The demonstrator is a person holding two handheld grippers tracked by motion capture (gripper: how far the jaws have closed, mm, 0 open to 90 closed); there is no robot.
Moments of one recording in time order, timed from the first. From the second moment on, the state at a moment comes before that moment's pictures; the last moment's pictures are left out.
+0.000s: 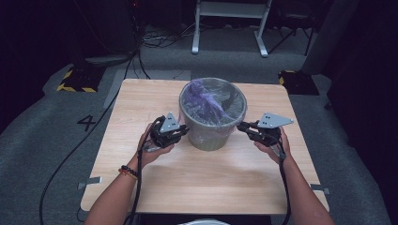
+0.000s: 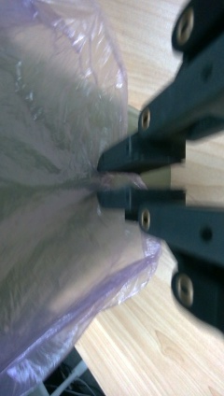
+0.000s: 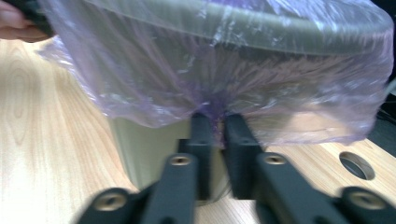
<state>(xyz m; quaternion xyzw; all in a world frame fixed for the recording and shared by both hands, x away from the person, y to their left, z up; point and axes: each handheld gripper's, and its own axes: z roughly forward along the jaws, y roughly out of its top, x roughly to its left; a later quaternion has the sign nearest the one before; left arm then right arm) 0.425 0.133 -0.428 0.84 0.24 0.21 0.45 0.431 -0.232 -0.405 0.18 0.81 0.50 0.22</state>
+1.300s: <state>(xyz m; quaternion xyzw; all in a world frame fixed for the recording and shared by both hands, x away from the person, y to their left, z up) 0.442 0.134 -0.468 0.87 0.26 0.17 0.37 0.456 -0.249 -0.473 0.30 0.86 0.38 0.14</state>
